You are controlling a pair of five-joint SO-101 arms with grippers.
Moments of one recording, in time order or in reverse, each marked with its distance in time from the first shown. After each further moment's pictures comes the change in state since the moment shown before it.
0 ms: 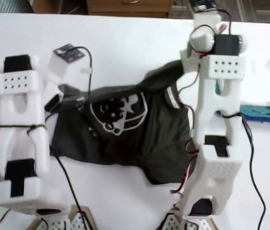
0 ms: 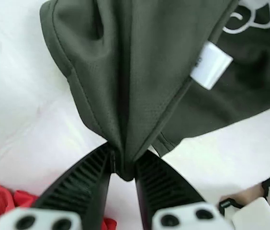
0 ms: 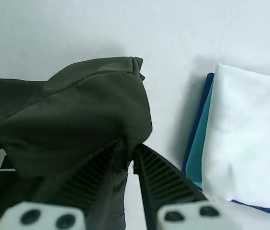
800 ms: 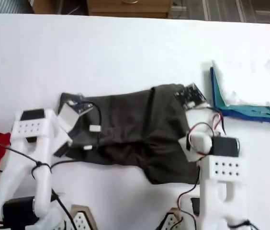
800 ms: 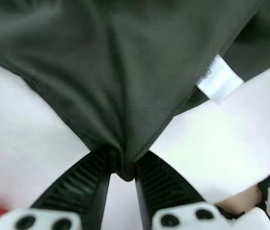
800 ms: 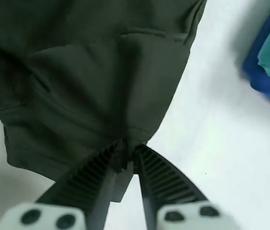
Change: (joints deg) left arm 0.0 -21.7 52.7 -26.5 -3.3; right arm 2.7 -74.0 103.5 -24.2 15.3
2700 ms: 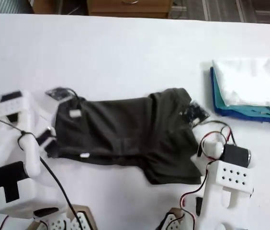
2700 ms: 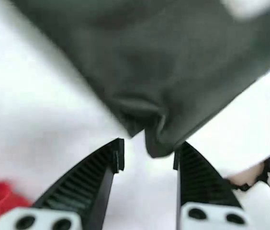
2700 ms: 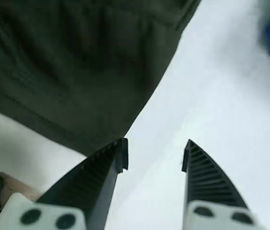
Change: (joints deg) left arm -12.1 21.1 -23.4 12.0 -6.0; right arm 9.9 -3.0 3.5 3.0 17.8
